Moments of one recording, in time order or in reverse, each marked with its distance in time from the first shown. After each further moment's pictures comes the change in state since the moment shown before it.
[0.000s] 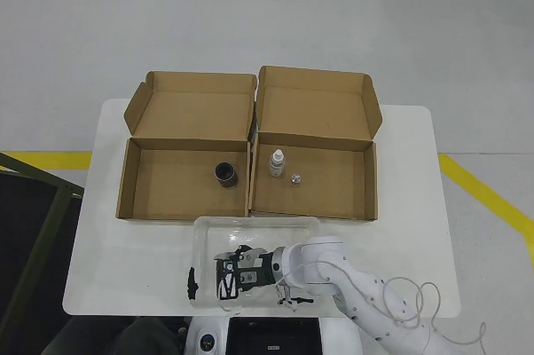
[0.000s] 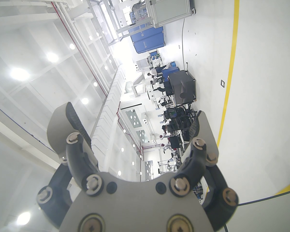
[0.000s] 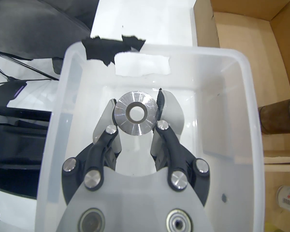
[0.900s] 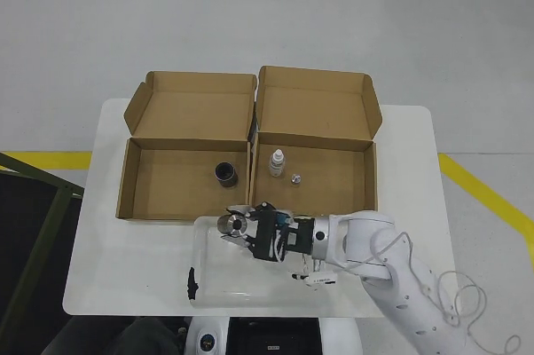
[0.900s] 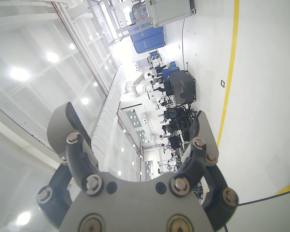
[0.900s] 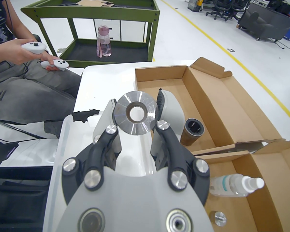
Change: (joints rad) left arm 0.000 0.000 0.000 0.000 0.000 0.000 0.000; right arm -0.032 0.047 0.261 -0.185 0.206 0.045 -0.150
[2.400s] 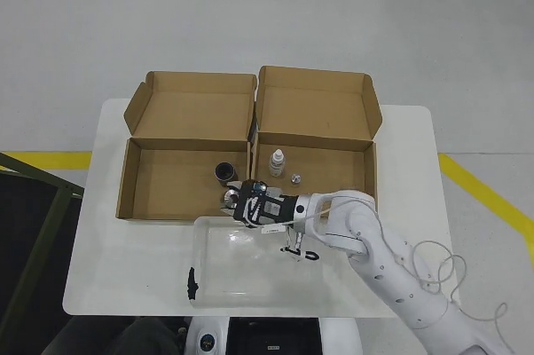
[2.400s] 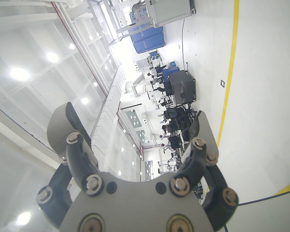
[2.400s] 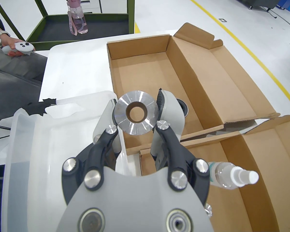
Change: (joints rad) left arm 0.000 0.000 0.000 0.000 0.000 0.000 0.000; right arm 0.204 -0.039 -0.147 0.223 -0.023 0.143 0.083
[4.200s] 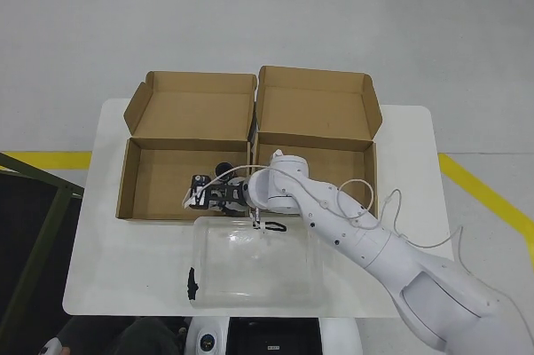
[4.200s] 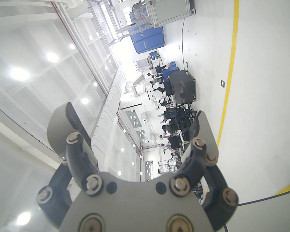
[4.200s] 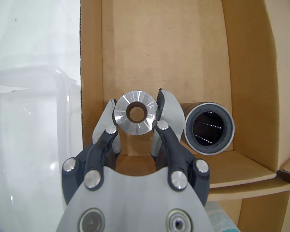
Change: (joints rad) left arm 0.000 0.000 0.000 0.000 0.000 0.000 0.000; right arm 0.431 -0.224 -0.362 0.559 0.080 -0.014 0.210
